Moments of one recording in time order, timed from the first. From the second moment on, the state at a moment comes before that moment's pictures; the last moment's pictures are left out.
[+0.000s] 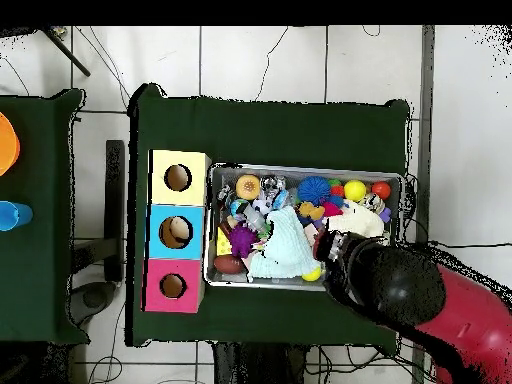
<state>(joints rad) -0.65 -1.10 0.16 1.87 -0.06 0.77 1.57</state>
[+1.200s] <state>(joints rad) -0.84 -0.97 0.33 1.87 -0.23 0.75 1.57</state>
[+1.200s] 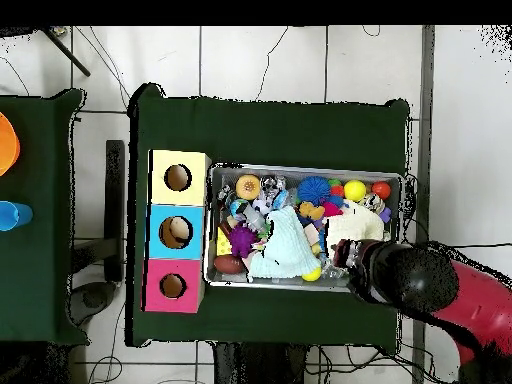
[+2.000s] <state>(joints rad) -0.87 -0.85 0.36 1.88 -0.32 0.62 1.57</state>
